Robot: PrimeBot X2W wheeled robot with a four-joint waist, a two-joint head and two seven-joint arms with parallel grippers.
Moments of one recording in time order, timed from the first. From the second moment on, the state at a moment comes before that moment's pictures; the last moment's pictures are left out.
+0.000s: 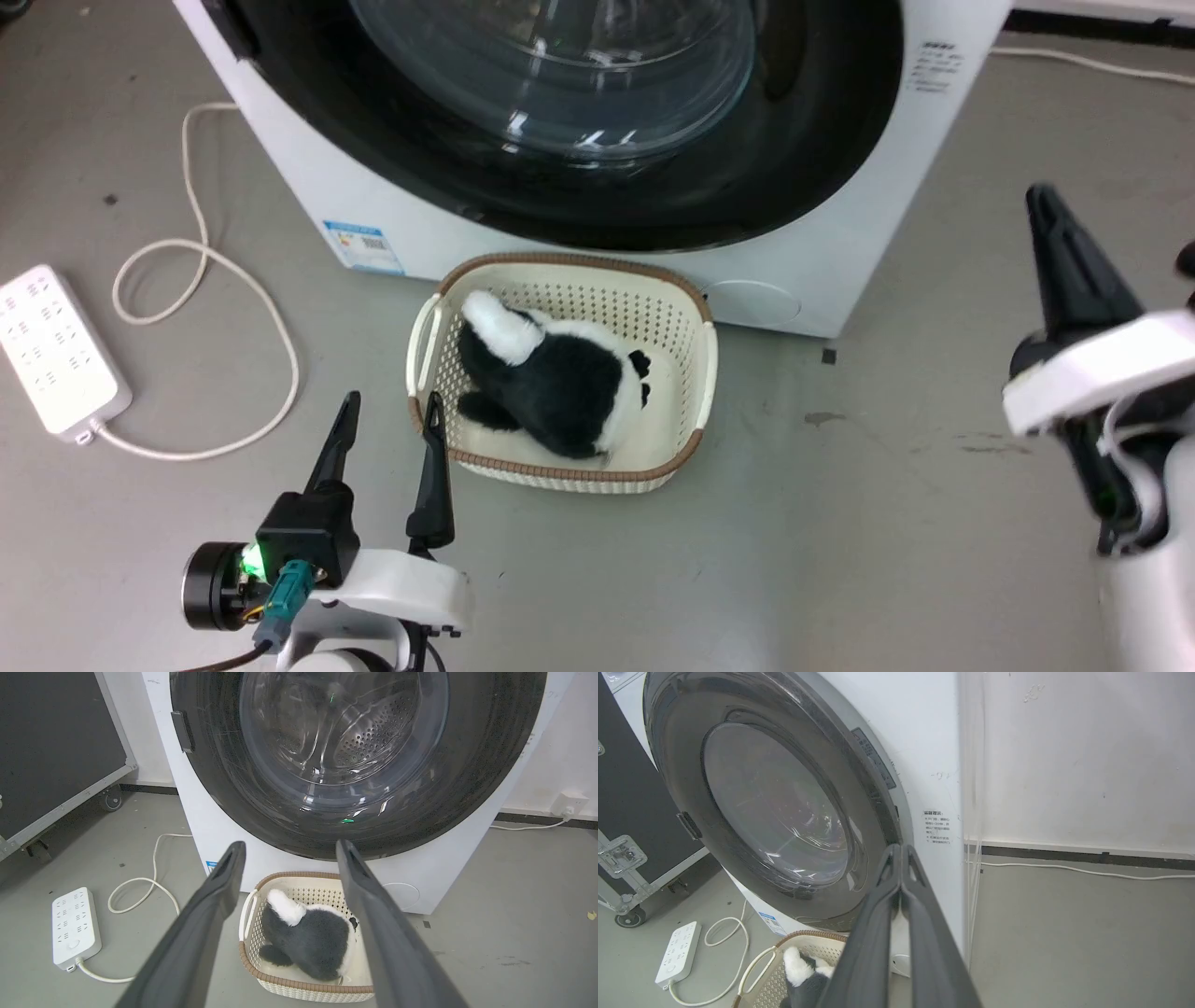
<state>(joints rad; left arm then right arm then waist) -0.07 0.05 -0.12 -0.05 -0.08 0.10 -0.11 -0.42 -0.16 -0.05 0.06 0.31 0.13 0.07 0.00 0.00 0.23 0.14</state>
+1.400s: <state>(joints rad) -0.17 0.05 -0.22 -0.09 -0.15 0.20 -0.20 -1.20 -0.11 -0.48 0.59 0.55 0.13 0.69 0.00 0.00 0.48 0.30</state>
